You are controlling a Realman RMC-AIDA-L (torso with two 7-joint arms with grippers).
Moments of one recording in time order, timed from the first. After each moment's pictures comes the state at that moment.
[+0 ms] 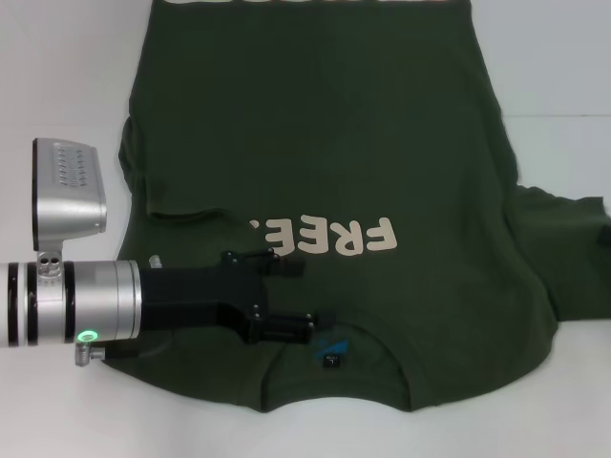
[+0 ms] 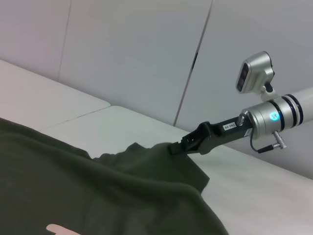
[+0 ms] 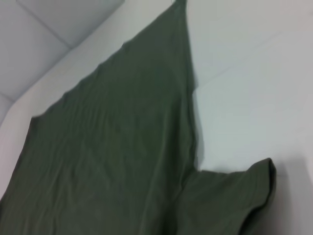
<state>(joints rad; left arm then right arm) -0.55 -2.16 0.83 0.69 1.98 1.50 -1.43 0.48 1.97 -0.42 -0.55 -2.12 -1.12 2.11</state>
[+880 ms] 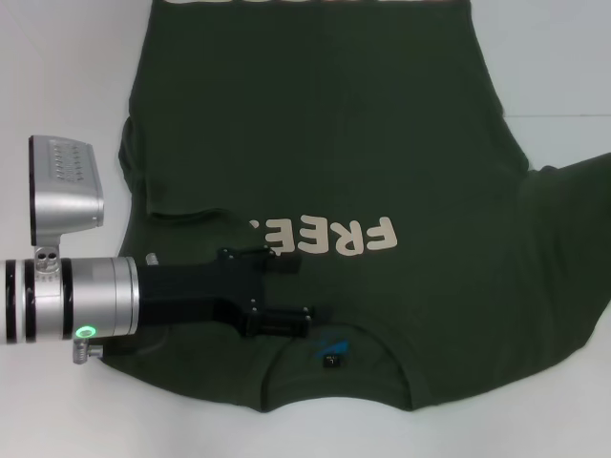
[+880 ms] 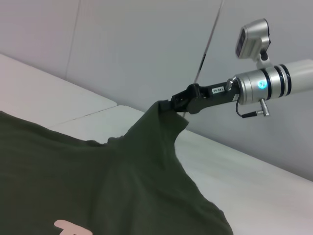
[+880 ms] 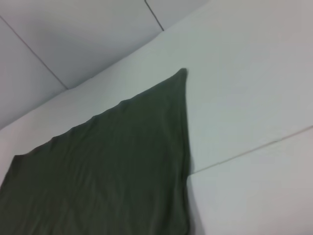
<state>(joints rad) -0.55 -2.16 0.82 0.70 1.98 1.49 -1.46 0.57 1.90 -0.45 -0.56 -2.10 -1.01 2.09</state>
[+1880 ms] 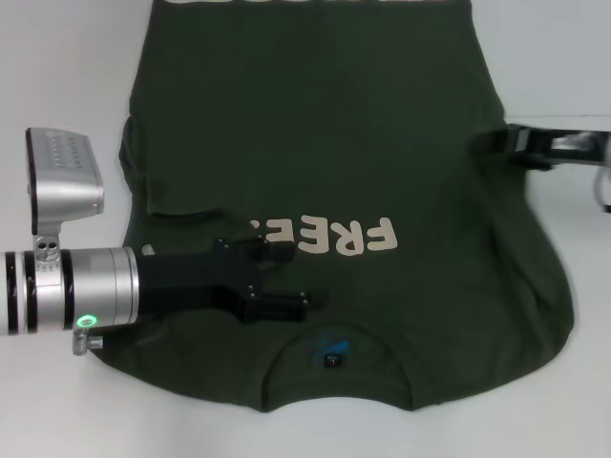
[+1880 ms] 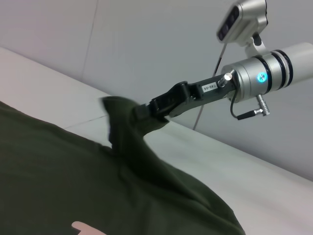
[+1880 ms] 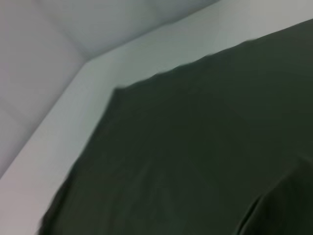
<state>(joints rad) -0.56 -2.16 0.82 0.70 1.97 1.46 -1.49 0.75 1.98 -0.68 -0.55 -2.10 -1.04 2.14</state>
